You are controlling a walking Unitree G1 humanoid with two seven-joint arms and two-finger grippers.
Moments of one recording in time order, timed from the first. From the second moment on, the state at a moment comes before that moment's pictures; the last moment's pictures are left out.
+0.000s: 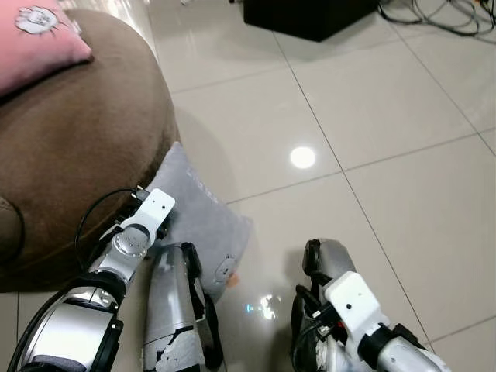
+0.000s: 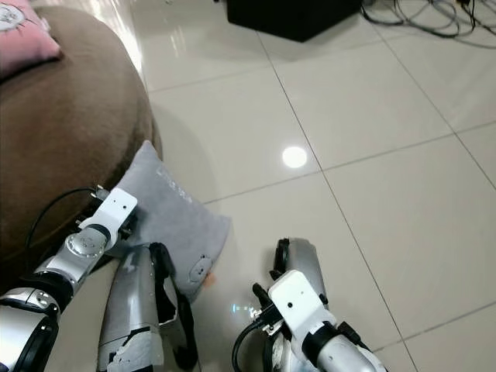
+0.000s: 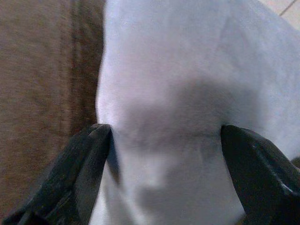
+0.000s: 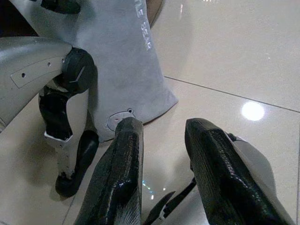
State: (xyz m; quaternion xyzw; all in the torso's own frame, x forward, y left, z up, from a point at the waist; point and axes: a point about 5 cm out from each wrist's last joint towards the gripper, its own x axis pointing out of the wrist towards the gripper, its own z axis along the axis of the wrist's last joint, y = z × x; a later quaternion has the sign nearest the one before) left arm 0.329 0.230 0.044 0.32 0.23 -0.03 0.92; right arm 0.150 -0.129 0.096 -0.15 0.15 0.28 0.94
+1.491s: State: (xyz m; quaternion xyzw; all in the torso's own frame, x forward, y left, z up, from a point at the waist) left arm 0.332 0.229 0.046 0.34 0.24 -0.01 0.91; right arm 0.134 -0.129 0.114 -0.15 0.16 0.30 0.93
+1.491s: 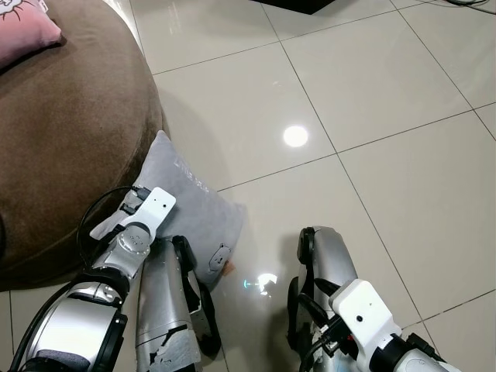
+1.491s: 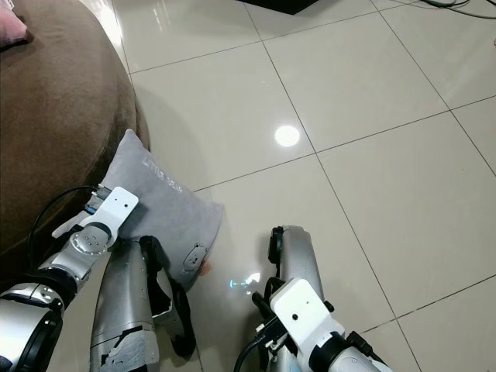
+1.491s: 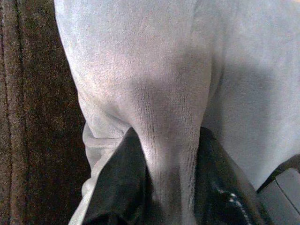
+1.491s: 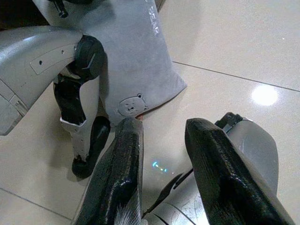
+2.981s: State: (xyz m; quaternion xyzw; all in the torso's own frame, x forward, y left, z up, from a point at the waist) left arm 0.381 0.126 0.152 0.01 -0.04 -0.17 0.98; right arm 0.194 -0.141 0.130 -0.08 0.04 0.11 0.99
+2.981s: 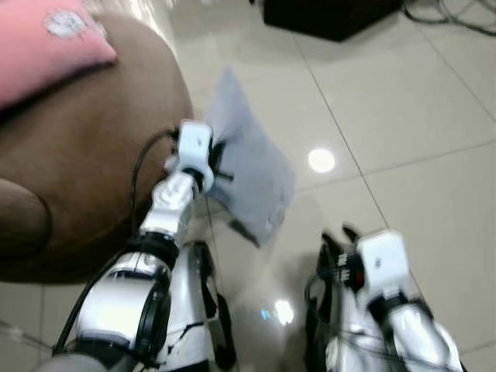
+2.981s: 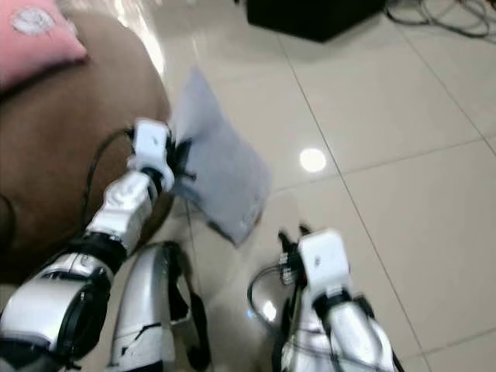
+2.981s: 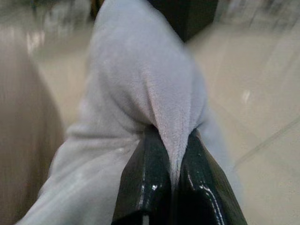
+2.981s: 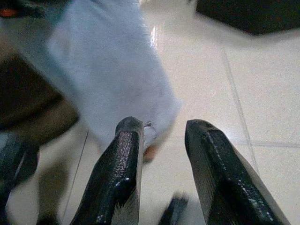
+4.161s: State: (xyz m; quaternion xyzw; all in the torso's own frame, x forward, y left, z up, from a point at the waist) left arm 0.290 0.158 0.151 0.00 -0.04 -0.08 1.00; right arm 0.249 -0.141 0.156 -0.04 0.01 0.10 0.99
